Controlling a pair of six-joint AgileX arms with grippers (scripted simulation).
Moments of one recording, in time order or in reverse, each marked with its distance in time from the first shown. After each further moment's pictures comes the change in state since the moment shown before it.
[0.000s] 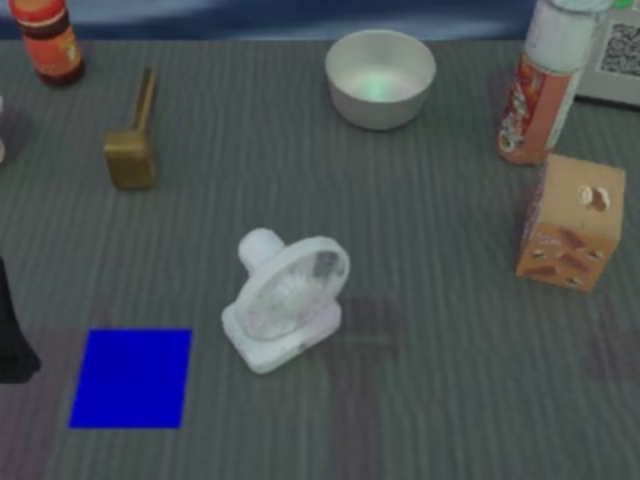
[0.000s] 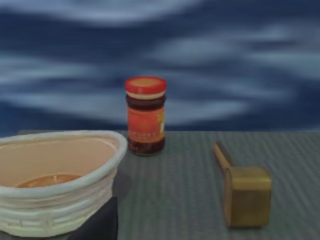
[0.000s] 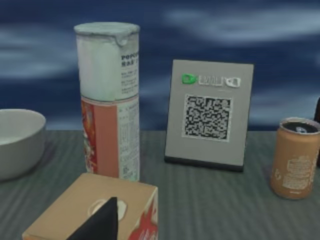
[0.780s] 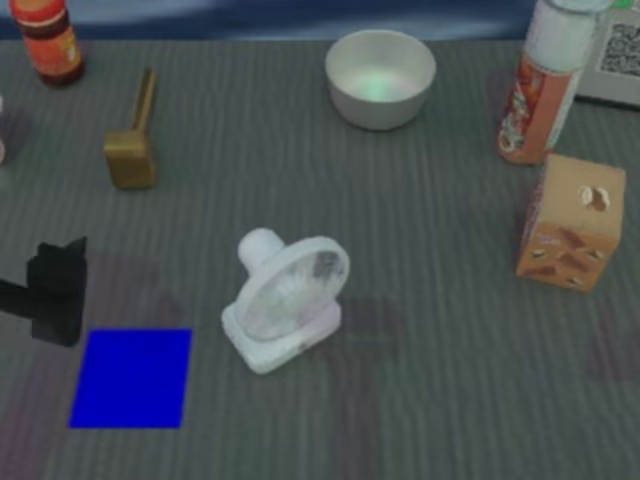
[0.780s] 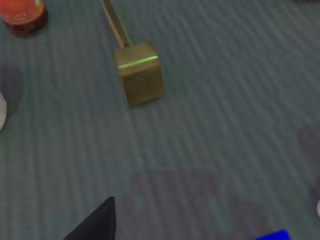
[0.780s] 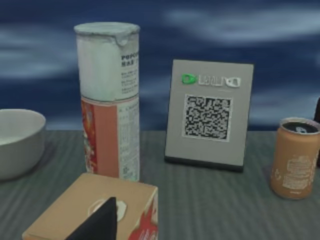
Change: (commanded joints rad) left arm -0.245 0.661 0.628 -0.522 0.004 0.103; right arm 0.000 0.000 0.000 0.000 0.000 0.000
